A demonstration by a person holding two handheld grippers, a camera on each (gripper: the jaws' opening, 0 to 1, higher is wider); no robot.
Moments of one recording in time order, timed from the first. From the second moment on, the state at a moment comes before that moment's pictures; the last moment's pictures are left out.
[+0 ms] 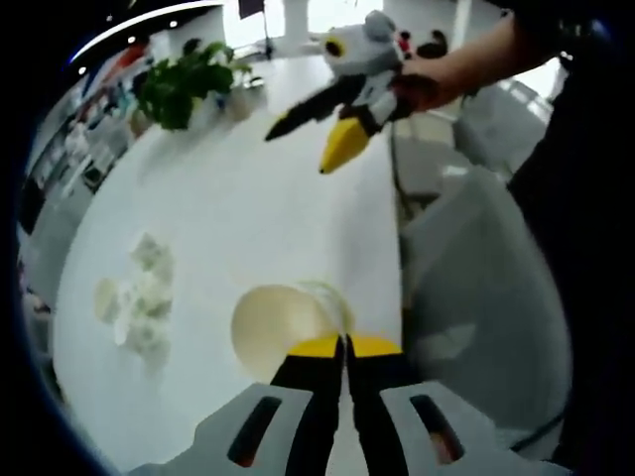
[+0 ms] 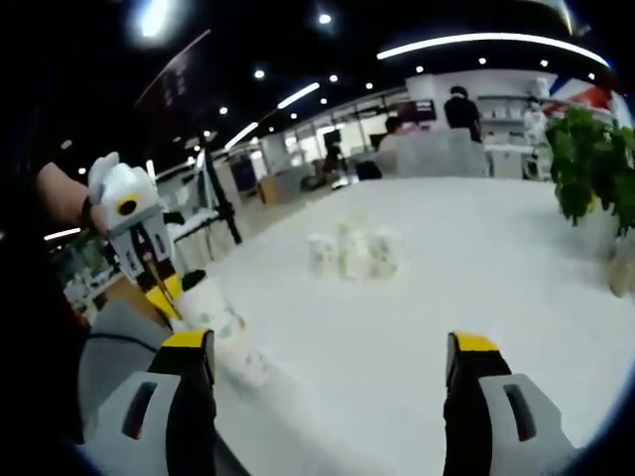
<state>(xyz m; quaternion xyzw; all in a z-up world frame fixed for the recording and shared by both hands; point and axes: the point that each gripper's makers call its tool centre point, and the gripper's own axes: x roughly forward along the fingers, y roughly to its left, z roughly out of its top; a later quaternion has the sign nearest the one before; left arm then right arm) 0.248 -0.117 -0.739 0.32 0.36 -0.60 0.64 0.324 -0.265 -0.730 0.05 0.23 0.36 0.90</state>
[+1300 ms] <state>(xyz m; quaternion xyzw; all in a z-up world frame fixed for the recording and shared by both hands) 0.247 -0.123 -0.750 0.33 0.35 -0.61 0.63 0.320 -0.273 -0.741 0.08 0.24 0.35 0.90</state>
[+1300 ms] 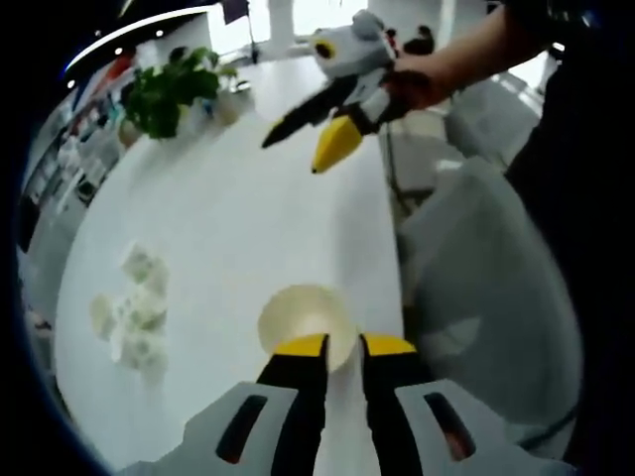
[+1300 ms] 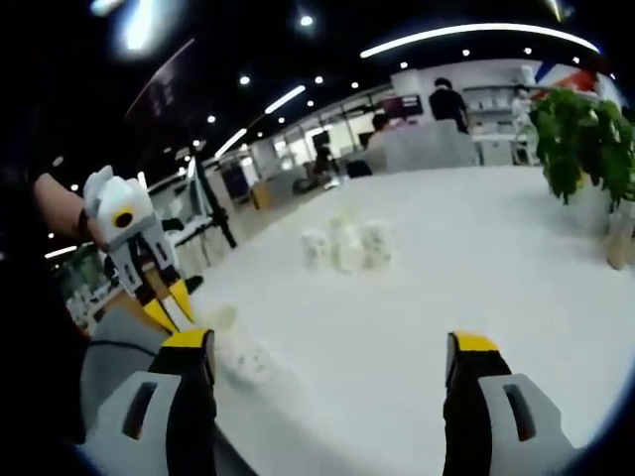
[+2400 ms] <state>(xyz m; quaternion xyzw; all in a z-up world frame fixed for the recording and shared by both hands) 0.259 -0.108 -0.735 0.26 0.34 -0.58 0.70 0.321 -0.267 -0.734 0.08 0.24 0.35 0.90</state>
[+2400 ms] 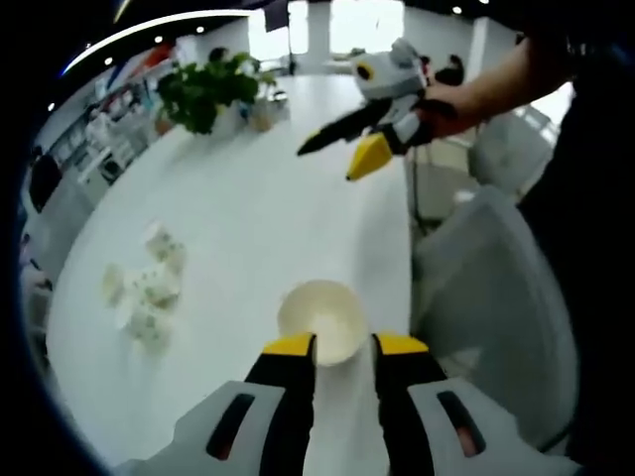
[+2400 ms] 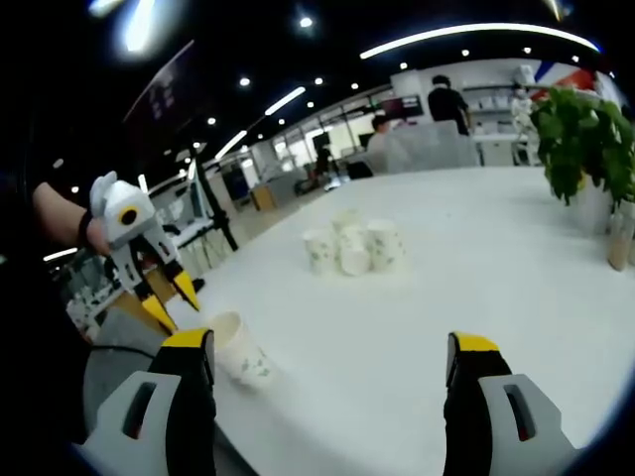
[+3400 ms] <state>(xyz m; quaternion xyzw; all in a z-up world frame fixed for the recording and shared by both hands) 0.291 -0.072 -0.723 0.19 0.30 -0.49 0.79 0.318 -0.256 -0.730 0.07 0.25 0.35 0.90</state>
